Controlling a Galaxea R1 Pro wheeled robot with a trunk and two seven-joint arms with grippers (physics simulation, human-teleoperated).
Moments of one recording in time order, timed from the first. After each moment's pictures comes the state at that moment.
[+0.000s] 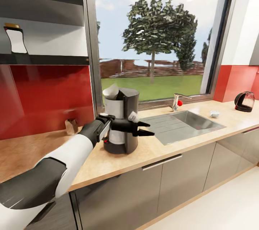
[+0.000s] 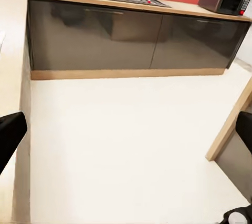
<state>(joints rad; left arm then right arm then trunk) -1.19 -0.17 -0.30 -0.42 0.12 0.29 -1.31 -0.12 -0.05 0.07 -0.36 0.20 -0.26 0.26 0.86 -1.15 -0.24</state>
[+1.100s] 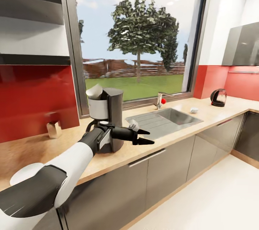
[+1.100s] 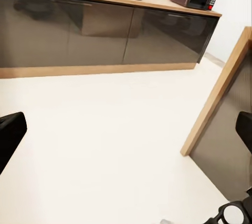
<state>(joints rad) -1.12 -0.17 -0.30 -0.41 0.12 0.24 -1.31 -0.12 -0.05 0.07 -0.36 0.20 -0.26 0.26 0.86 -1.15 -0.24</state>
